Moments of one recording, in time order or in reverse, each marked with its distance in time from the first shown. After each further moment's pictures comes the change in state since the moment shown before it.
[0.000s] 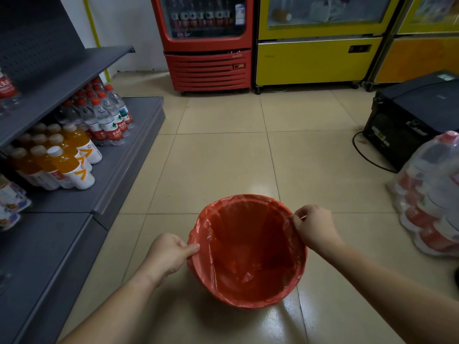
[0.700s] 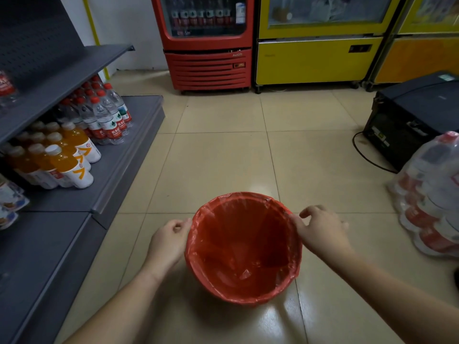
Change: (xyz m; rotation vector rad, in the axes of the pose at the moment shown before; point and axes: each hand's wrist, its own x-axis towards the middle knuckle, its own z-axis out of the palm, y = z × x) left_hand 0.011 0.005 0.005 -0.153 0.196 0.084; right_hand -0.019 -0.002 -0.013 -0.227 0.014 0.024
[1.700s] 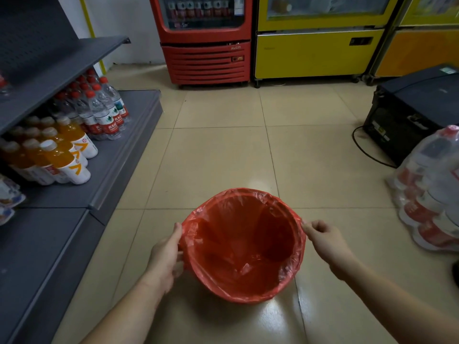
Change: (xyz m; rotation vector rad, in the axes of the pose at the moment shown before) left_hand -0.014 -0.026 0.018 -0.606 -0.156 -0.429; right_hand -0.019 0.029 0.019 0.850 -0.235 0.293
